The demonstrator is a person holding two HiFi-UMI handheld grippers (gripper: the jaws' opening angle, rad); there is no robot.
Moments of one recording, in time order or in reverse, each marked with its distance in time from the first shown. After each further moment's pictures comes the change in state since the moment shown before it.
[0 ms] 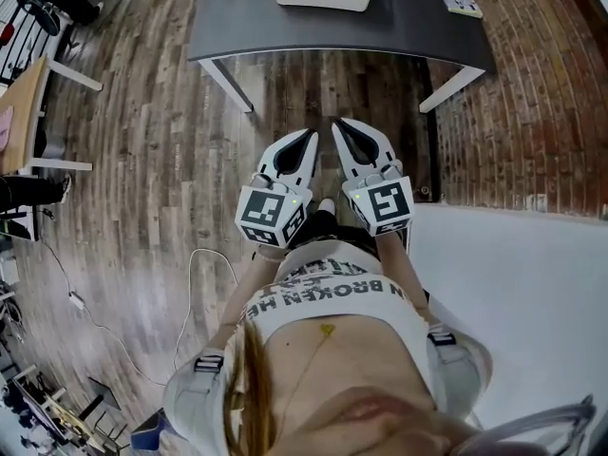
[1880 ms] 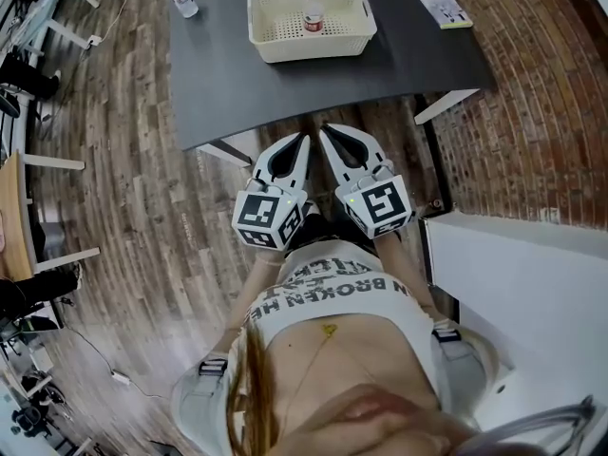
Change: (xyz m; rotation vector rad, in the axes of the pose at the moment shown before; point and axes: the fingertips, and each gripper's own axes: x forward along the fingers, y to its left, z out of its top) left arm 0.168 0.211 0.054 -0.038 0.061 -0.176; right arm 0.249 -0.086 0.013 0.052 0.037 -0.132
